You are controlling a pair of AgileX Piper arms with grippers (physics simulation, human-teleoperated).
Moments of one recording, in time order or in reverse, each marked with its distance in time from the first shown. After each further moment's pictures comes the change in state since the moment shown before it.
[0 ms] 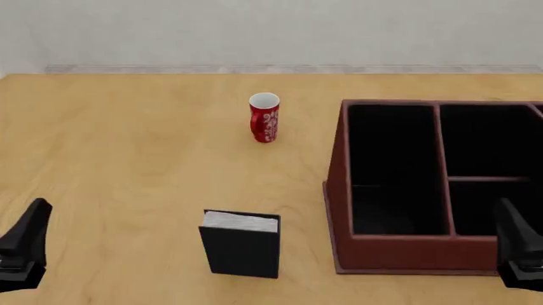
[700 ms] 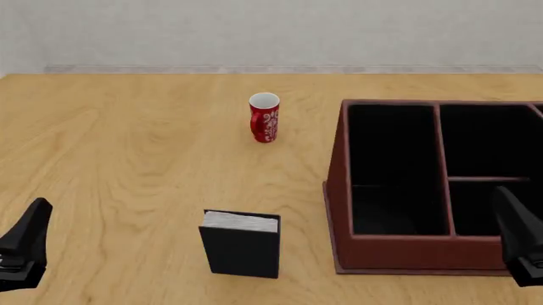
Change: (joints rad) left arm 0.000 0.004 -0.003 -0.001 0.000; right arm 0.119 0.040 -0.127 0.097 -0.038
